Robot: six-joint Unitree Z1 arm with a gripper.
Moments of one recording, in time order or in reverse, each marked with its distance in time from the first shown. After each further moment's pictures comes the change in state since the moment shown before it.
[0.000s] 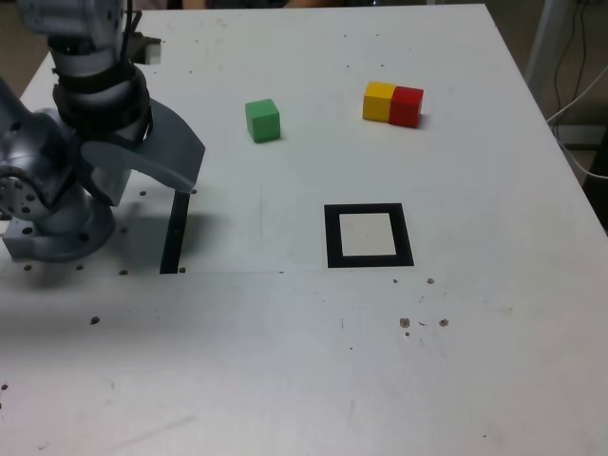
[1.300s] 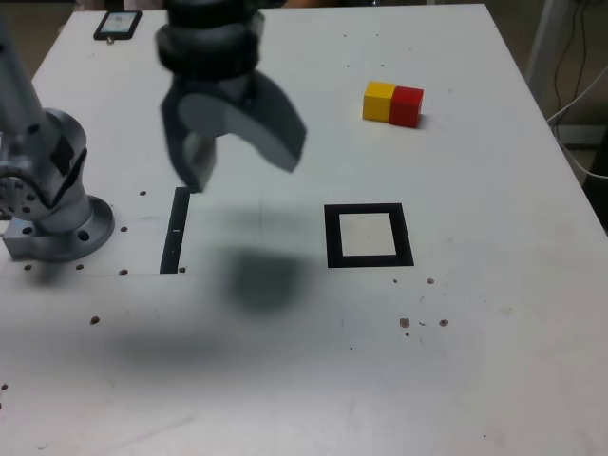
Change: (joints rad) arm 0.026 0.351 -0.585 0.248 -0.204 0.051
